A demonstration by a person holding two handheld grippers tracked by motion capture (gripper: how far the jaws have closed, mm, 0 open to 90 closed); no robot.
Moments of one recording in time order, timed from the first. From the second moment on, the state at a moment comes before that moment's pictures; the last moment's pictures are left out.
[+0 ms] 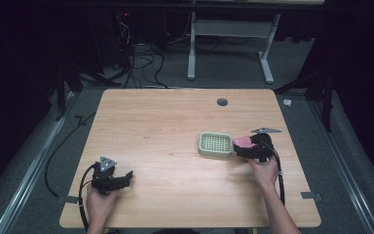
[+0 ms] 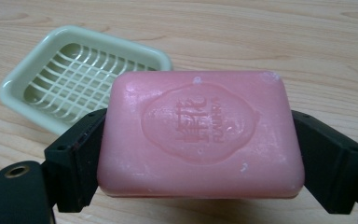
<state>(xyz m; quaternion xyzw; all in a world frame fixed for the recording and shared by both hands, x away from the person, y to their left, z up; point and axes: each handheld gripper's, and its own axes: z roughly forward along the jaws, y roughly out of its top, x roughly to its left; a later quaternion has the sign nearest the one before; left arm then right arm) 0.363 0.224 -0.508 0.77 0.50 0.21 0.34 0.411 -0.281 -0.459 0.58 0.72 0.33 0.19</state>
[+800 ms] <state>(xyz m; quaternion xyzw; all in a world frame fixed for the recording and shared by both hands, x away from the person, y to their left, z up) 0.363 0.224 -0.508 0.77 0.50 0.21 0.34 0.422 -0.237 -0.452 0.57 0.73 0.34 0.16</state>
